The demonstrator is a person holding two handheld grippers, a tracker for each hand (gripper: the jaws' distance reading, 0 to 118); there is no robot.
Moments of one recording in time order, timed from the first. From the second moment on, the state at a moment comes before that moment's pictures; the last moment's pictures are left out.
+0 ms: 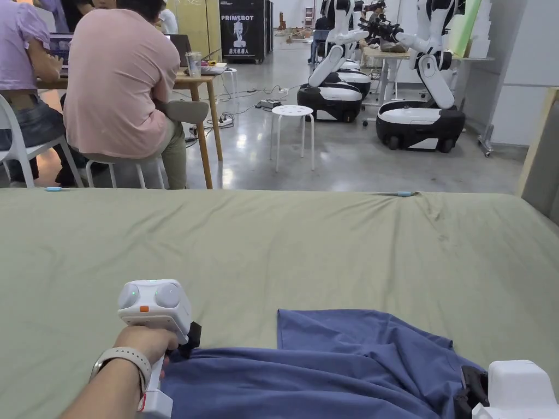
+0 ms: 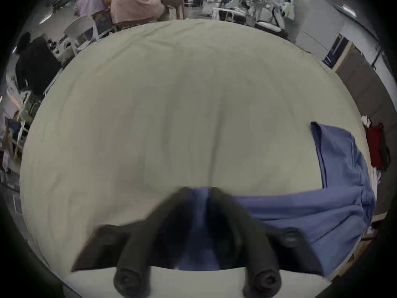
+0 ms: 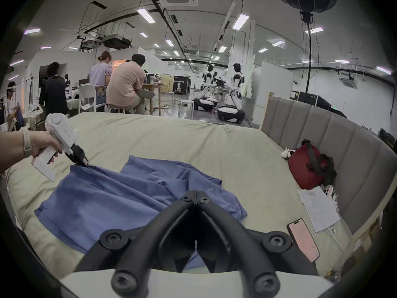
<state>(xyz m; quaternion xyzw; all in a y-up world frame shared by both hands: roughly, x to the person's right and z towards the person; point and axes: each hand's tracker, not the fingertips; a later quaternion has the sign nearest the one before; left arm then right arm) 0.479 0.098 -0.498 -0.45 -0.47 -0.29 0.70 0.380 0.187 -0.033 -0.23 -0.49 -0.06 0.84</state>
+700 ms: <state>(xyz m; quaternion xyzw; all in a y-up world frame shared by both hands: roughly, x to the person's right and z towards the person) 0.409 0.166 -0.481 -0.38 -0.55 -0.22 0.71 0.558 0.091 0.091 -0.34 -0.49 -0.28 0.75</state>
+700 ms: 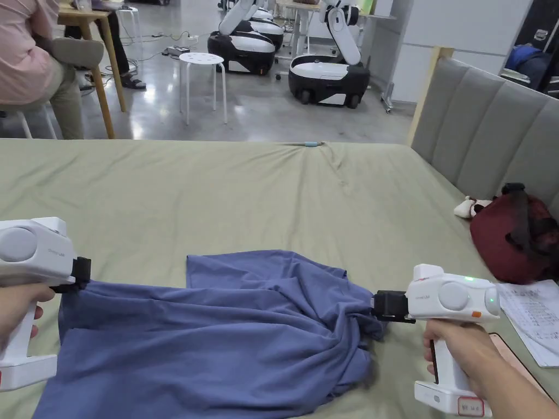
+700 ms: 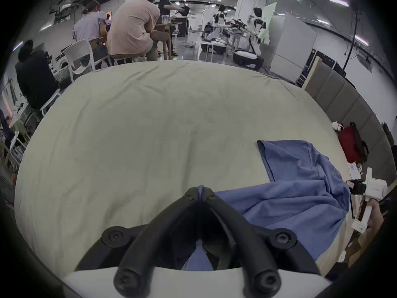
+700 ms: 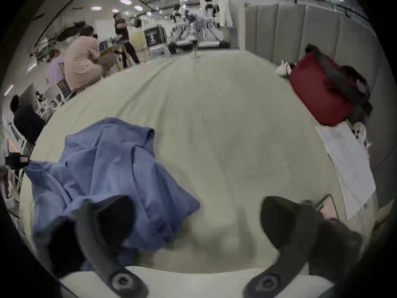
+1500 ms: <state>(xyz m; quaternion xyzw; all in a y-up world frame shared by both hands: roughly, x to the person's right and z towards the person) 0.367 0.264 -0.477 -0.21 -0.55 -0.22 0.78 0.540 0.265 0.003 -0.31 -0.50 -0.11 0.80</state>
